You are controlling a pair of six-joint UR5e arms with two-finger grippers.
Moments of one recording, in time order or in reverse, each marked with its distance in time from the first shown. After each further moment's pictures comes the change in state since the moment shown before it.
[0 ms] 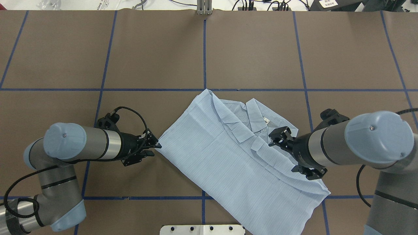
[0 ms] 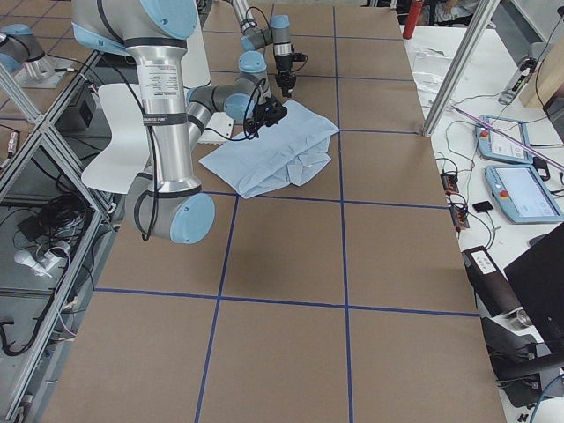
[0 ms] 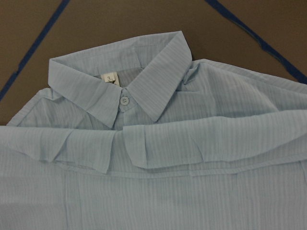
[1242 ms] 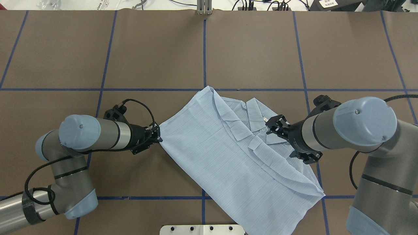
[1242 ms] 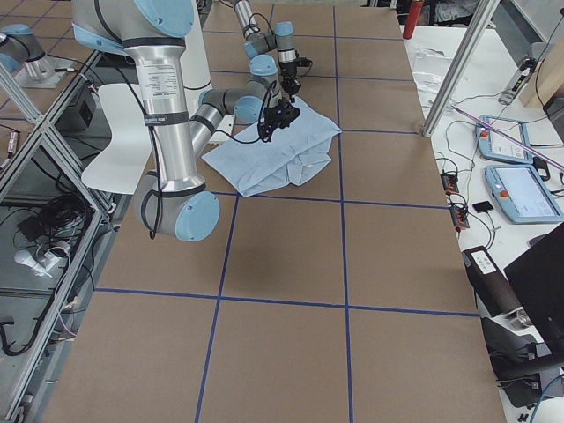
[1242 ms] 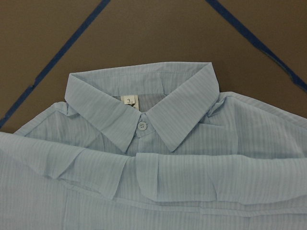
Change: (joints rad) left arm -0.054 -0.070 0.077 0.041 0.020 0.080; right arm 0.034 0.040 -0.074 0.007 -0.004 -0.072
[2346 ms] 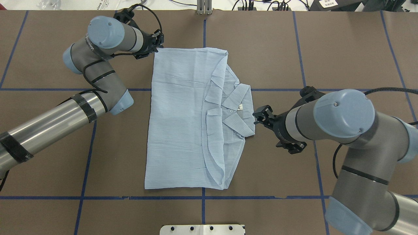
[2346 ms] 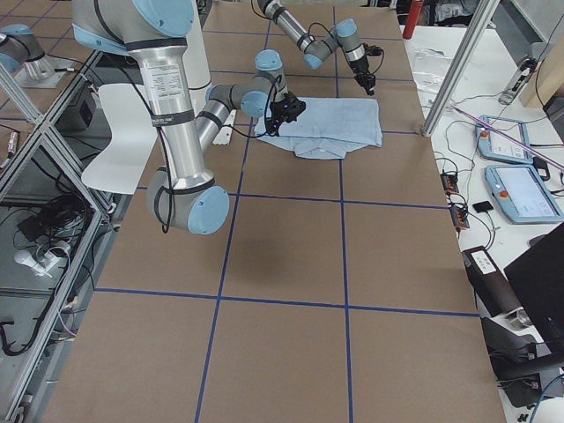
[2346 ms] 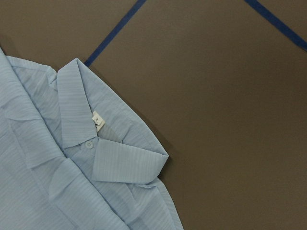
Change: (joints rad) left arm -0.329 -0.448 0.624 -0.119 0.035 0.334; right arm -0.004 0.126 -0.082 -0.008 -0.061 0.003
